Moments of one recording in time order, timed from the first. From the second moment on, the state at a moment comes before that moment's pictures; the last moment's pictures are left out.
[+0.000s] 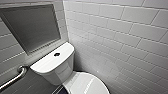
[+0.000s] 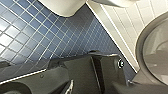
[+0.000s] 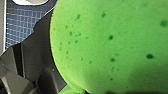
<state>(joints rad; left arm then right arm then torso) 1.22 2.38 -1.62 -0.14 -0.02 0.10 -1.68 2.58 -2.40 -0.60 0.53 0.82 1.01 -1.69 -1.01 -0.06</state>
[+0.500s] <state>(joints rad) 1.14 2.36 -1.63 -0.20 0.04 0.08 -1.70 2.64 -2.39 -0.24 0.43 0.36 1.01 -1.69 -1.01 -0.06</state>
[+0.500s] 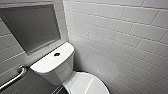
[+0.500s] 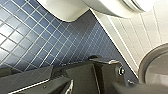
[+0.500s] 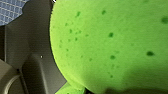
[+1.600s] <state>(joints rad) 0.99 2.43 -1.65 -0.29 0.12 0.04 -1.69 2.56 -2.11 0.02 0.32 -0.02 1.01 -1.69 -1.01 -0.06</state>
